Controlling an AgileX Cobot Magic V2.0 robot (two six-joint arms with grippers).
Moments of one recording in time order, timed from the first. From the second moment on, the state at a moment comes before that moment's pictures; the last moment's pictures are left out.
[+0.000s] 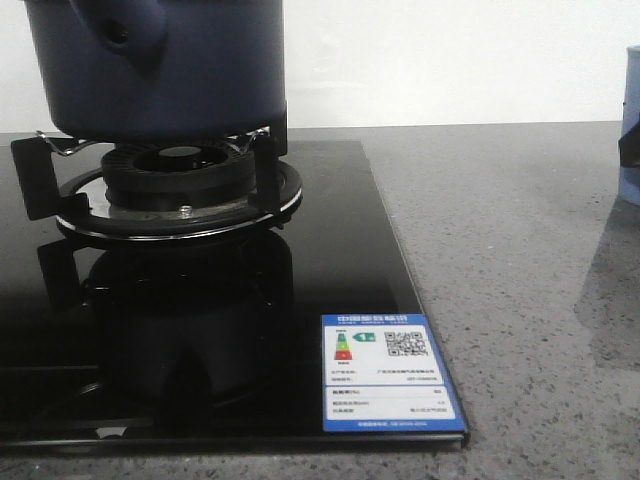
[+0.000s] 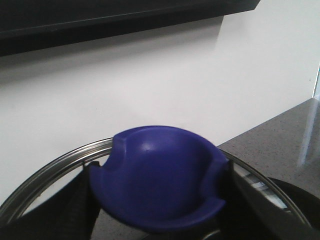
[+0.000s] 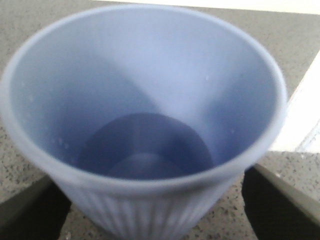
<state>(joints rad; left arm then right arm) 0.12 1.19 -1.12 -1.44 0.70 1.55 0.04 1.24 -0.46 0.30 -0.33 -0.31</state>
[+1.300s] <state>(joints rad) 0.12 1.19 -1.12 -1.44 0.70 1.55 0.04 1.33 -0.50 0.30 -0.38 -0.31</state>
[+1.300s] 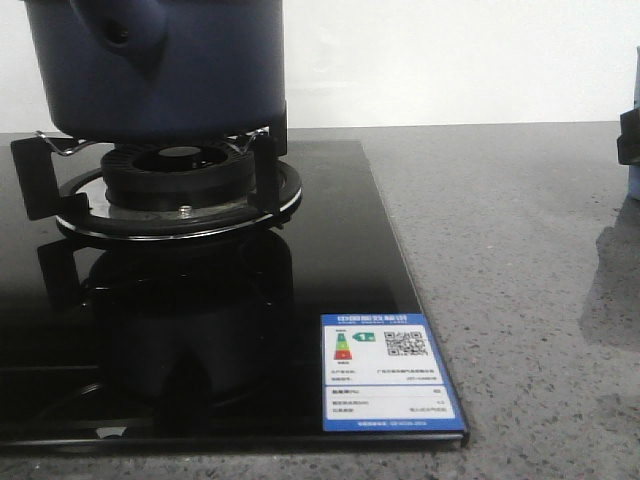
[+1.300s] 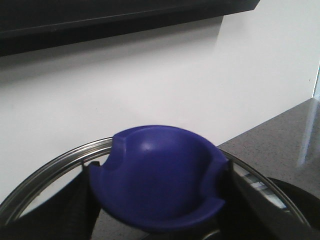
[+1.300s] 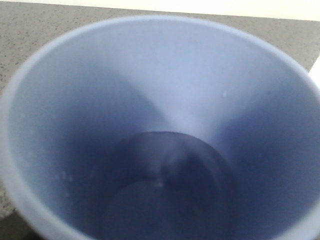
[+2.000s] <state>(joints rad) 0.12 1.19 -1.12 -1.44 0.70 1.55 0.19 1.28 -0.81 0.22 -0.05 -0.31</state>
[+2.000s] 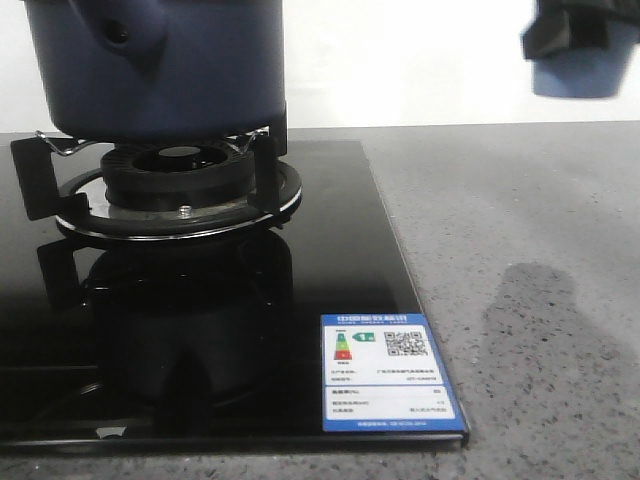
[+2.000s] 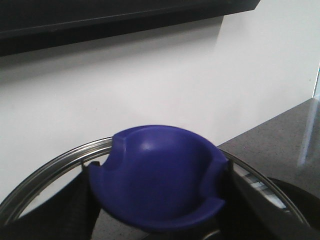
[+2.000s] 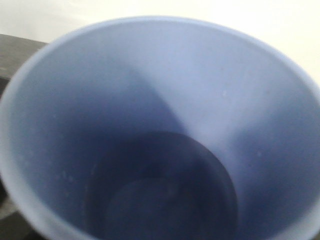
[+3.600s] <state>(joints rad) 0.12 1.19 -1.12 -1.44 0.70 1.55 0.64 1.67 -1.63 -0.47 0.75 -0.31</state>
